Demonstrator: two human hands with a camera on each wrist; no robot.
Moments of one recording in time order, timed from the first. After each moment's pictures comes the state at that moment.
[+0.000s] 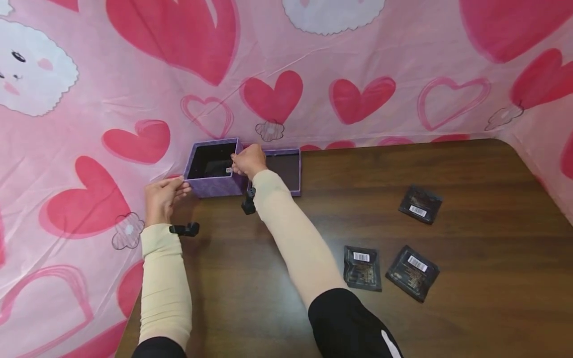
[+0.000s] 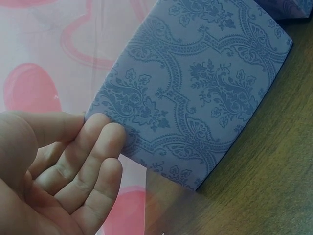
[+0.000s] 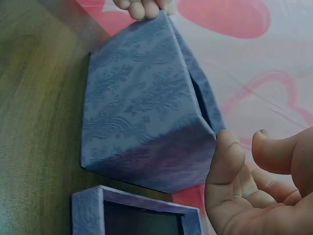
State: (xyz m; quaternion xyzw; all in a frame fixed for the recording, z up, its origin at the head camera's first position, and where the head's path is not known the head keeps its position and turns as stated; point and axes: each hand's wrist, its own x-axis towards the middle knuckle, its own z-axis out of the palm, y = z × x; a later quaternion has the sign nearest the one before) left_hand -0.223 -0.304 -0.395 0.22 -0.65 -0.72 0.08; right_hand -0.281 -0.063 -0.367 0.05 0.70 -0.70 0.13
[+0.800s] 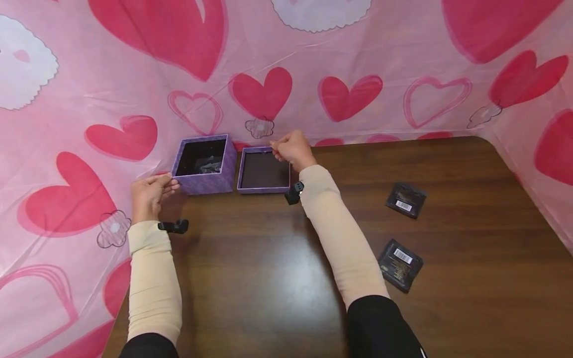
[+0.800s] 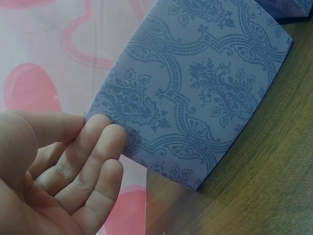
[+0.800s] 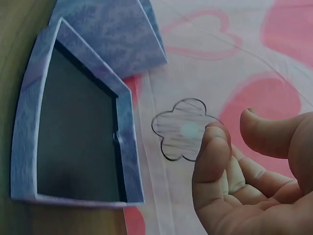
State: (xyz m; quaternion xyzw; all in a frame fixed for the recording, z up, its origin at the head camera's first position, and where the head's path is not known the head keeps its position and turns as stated) left_hand -0.231 -0.307 -0.391 0.21 -0.65 -0.73 0.08; right_hand -0.270 0.066 -0.355 0.03 0.76 -0.65 0.06
